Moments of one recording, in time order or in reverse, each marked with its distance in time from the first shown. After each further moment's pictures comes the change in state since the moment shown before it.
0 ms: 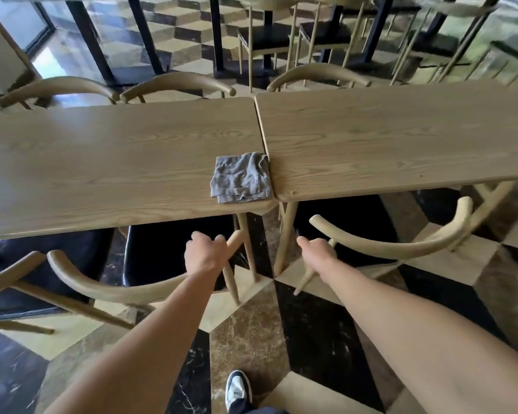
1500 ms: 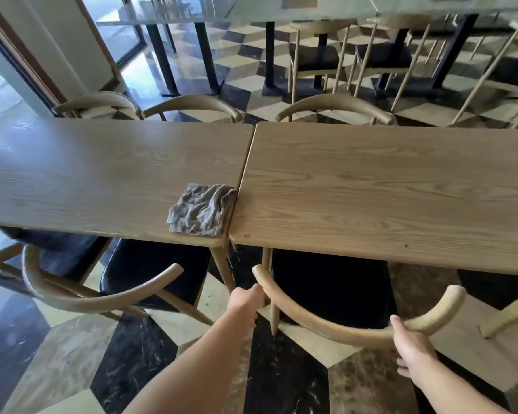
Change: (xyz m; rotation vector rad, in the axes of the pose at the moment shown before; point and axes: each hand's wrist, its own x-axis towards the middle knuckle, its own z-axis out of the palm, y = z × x) left_hand -0.068 0.154 0.241 -0.329 -0.192 -0.455; right_hand 0.172 0.159 -0.291 0.010 0.022 0.374
